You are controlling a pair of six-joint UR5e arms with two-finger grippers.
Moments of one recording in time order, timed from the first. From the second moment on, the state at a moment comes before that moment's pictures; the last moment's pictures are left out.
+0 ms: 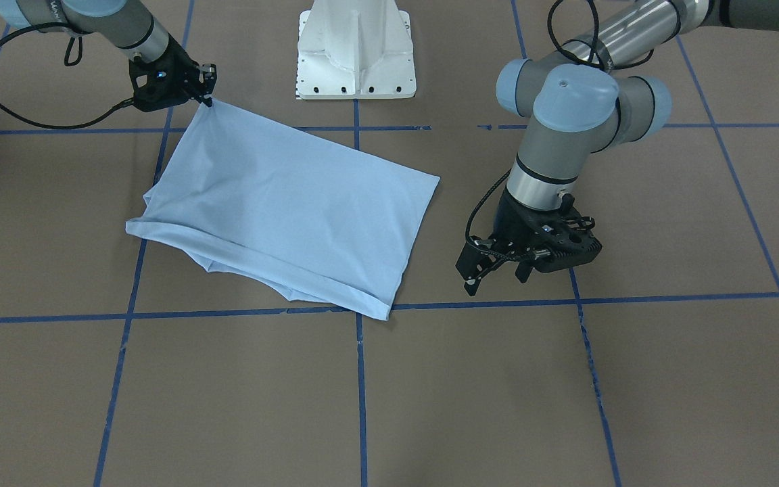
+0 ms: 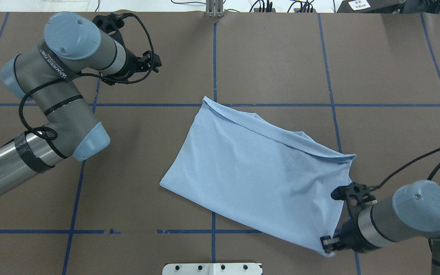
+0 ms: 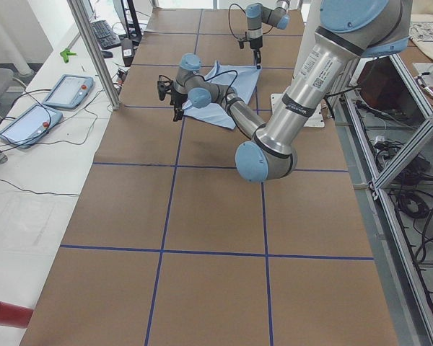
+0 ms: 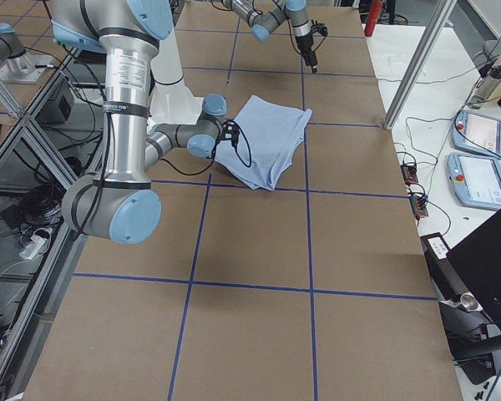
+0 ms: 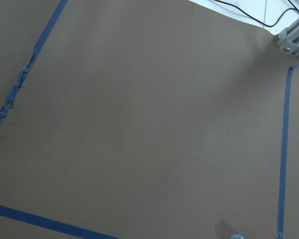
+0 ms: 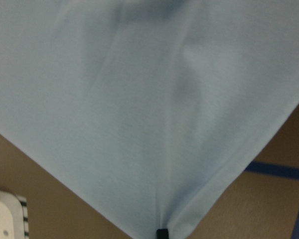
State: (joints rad) left arm -0.78 -2.18 -1.59 -1.90 -1.83 -1.41; right arm 0.25 -1.71 2.14 -1.10 2.03 1.32
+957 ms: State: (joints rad) left arm -0.55 -2.09 -1.74 -1.87 -1.84 -1.71; right arm 0.36 -1.63 2.18 -1.09 2.01 1.37
